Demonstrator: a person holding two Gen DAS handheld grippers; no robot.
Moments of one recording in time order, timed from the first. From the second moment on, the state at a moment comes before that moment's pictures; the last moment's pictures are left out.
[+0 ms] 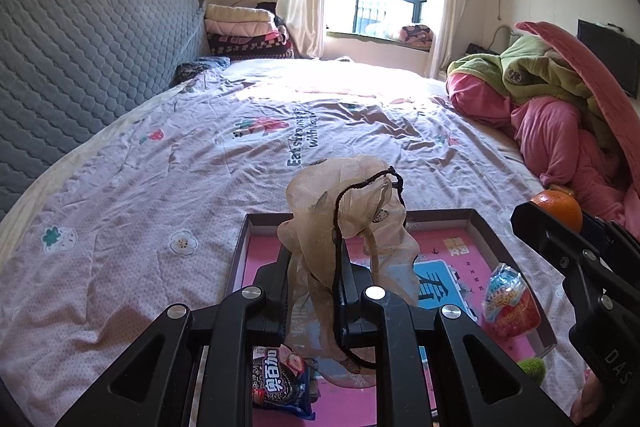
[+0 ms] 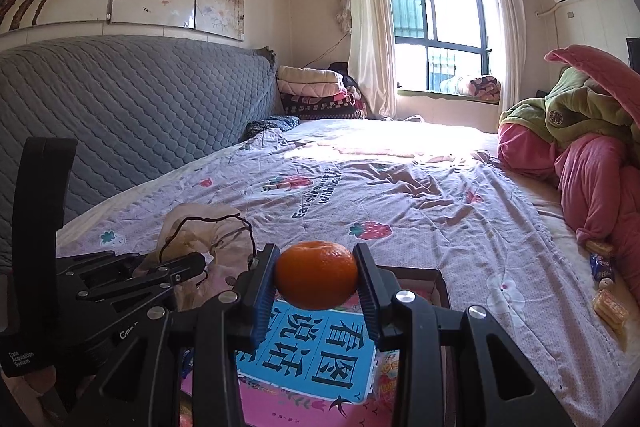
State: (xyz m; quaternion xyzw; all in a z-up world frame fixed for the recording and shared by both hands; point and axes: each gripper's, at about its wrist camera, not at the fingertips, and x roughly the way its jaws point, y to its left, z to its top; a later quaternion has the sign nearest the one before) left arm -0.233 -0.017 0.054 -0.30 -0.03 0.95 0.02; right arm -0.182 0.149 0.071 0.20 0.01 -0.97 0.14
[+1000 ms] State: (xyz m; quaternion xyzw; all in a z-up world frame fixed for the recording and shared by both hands) left arm -0.261 -0.004 0.003 -0.39 -0.03 0.92 0.05; right arm -0.196 0.138 0.024 0.30 0.04 -0.94 0.14
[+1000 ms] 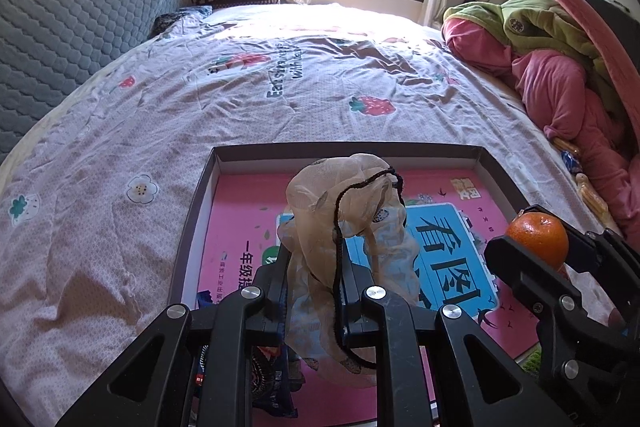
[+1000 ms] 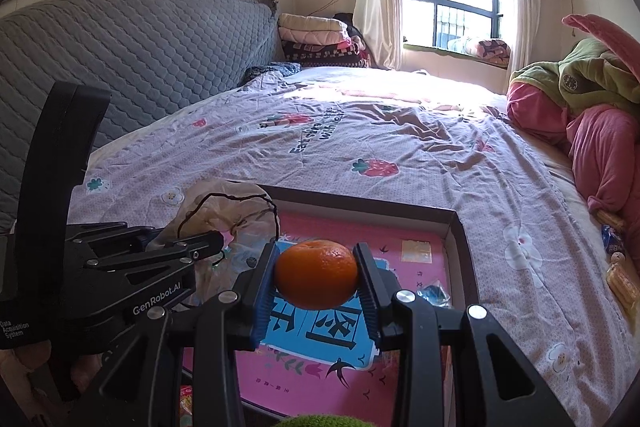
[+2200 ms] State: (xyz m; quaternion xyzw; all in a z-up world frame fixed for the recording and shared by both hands) left arm -0.269 -0.002 -0.021 -0.43 0.00 0.90 0.04; right arm -0.200 0.127 -0.017 0.39 0.06 -0.91 0.15
